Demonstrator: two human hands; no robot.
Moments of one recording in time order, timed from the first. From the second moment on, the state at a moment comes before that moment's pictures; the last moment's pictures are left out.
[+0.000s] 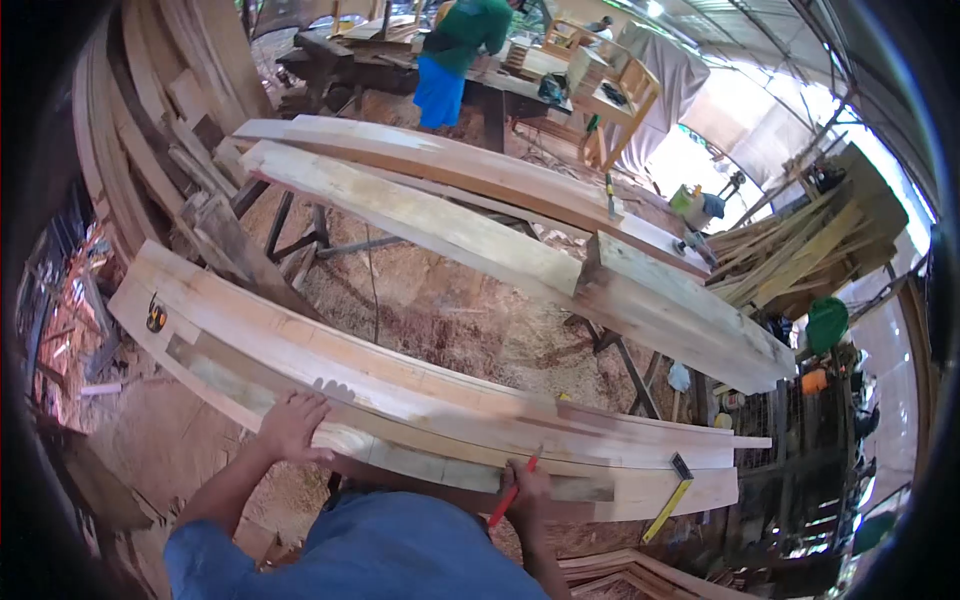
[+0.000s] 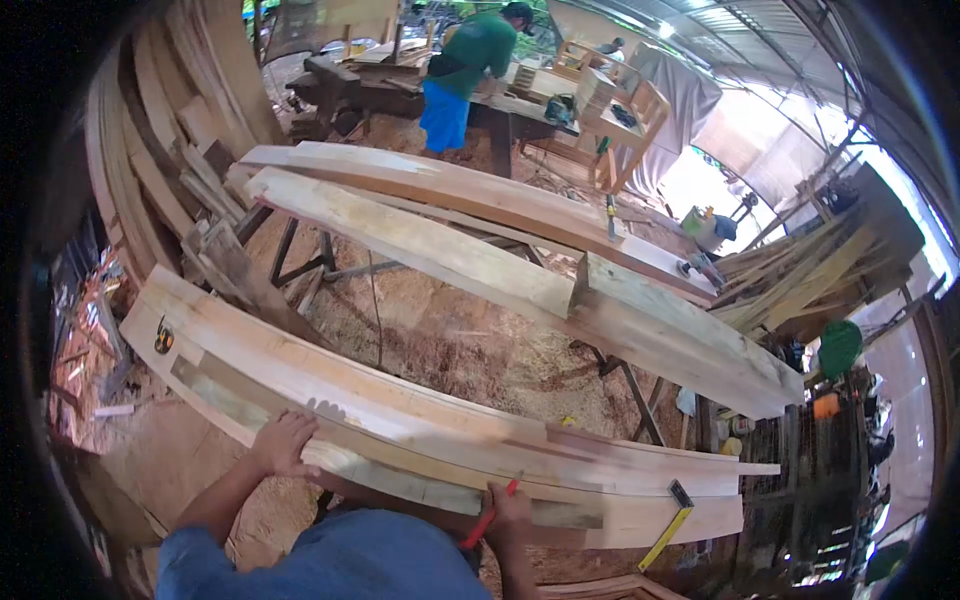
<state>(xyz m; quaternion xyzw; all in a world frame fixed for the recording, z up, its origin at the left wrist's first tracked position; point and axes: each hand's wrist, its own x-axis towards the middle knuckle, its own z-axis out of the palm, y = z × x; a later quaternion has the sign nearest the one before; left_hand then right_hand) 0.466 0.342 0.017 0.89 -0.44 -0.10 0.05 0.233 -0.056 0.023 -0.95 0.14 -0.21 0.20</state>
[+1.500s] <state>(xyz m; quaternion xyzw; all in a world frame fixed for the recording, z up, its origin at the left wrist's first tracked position) 0.542 0.268 -0.001 0.91 -0.41 0.00 0.02 0.325 -0.135 0.017 -0.99 0.07 0.04 0.14</state>
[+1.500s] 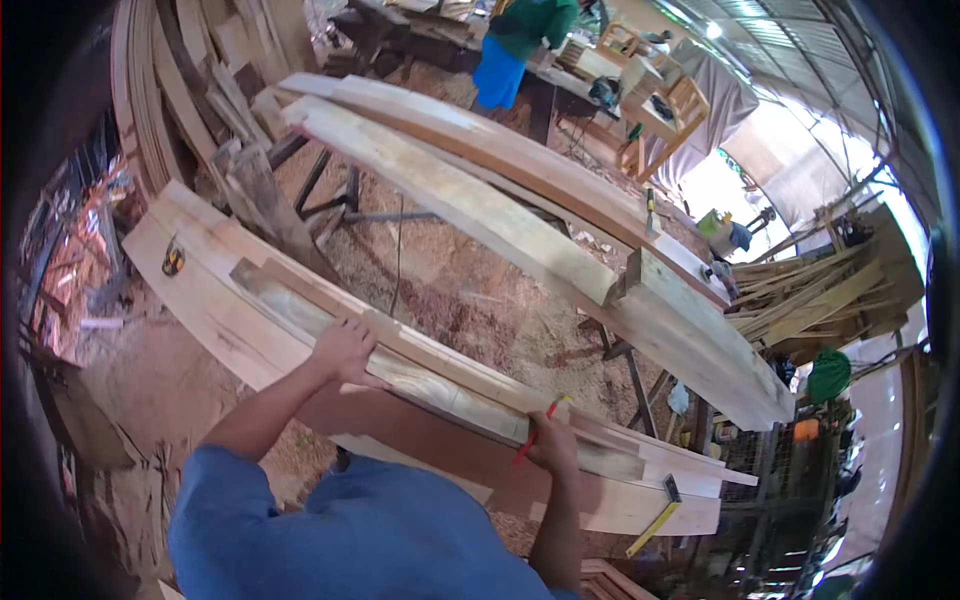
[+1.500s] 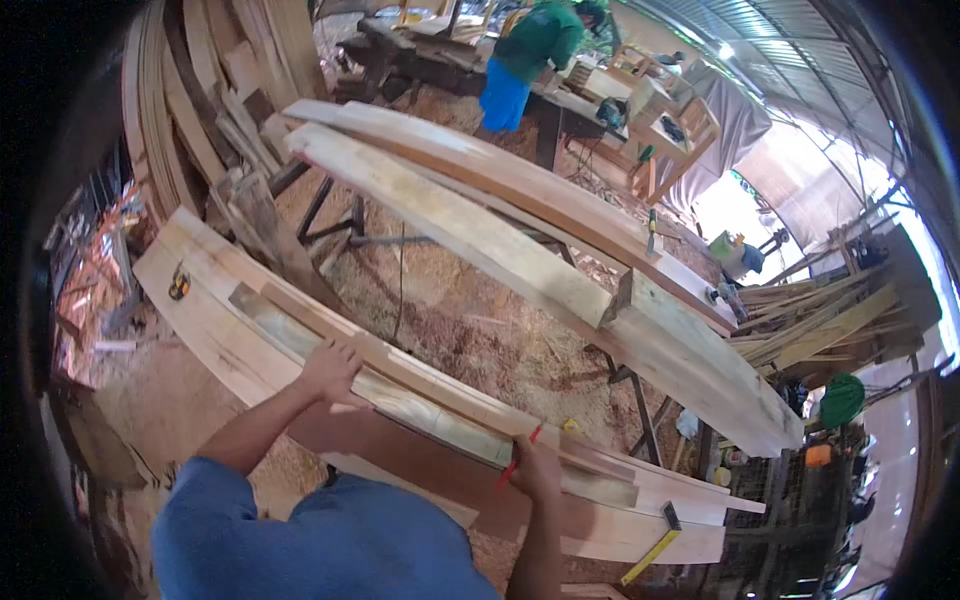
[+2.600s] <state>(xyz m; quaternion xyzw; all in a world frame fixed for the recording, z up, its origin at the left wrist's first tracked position) 0.534 0.267 -0.008 0.91 -0.40 0.06 0.06 0.316 -0.125 -0.005 -0.98 0.11 -0.02 0.16</state>
